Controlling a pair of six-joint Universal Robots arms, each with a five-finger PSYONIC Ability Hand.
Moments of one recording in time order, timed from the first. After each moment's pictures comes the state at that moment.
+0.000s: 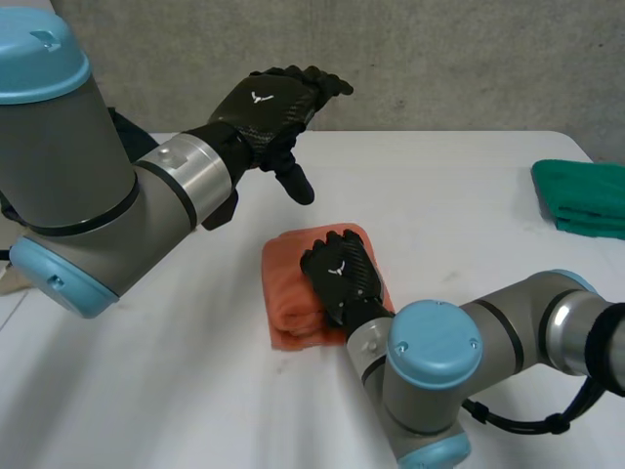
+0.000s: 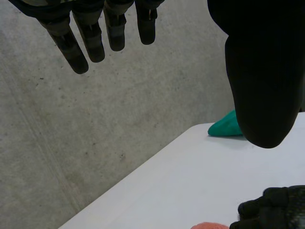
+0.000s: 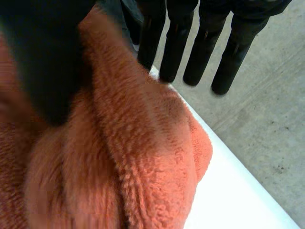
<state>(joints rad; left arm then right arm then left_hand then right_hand) 4.15 -1.96 -1.12 3.09 -1.29 3.23 2.35 -0.86 1.52 -0.59 1.66 2.68 0.19 0.20 0.21 0.20 0.05 0.81 0.81 0.78 0.78 0.56</state>
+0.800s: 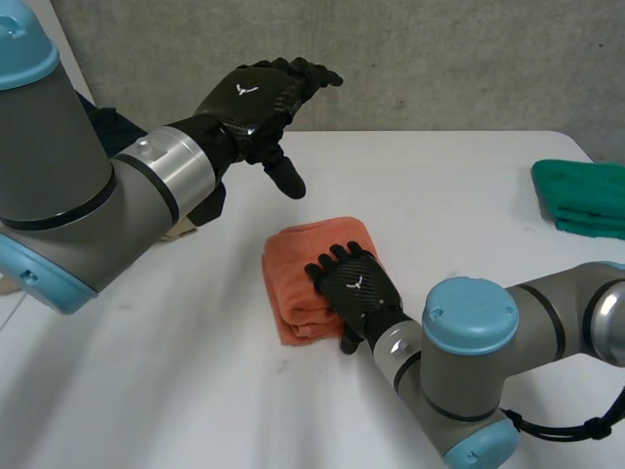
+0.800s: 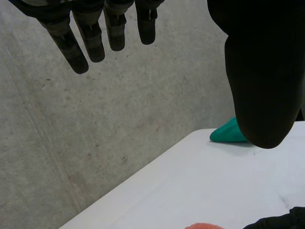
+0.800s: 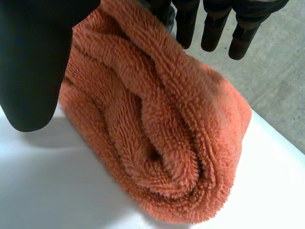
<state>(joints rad) 4.18 -1.93 -1.14 3.09 -1.26 3.19 2.26 -0.93 1.59 -0.42 1.49 2.75 0.19 0.20 0.21 0.20 0.05 0.24 0.22 0.23 0.23 0.05</state>
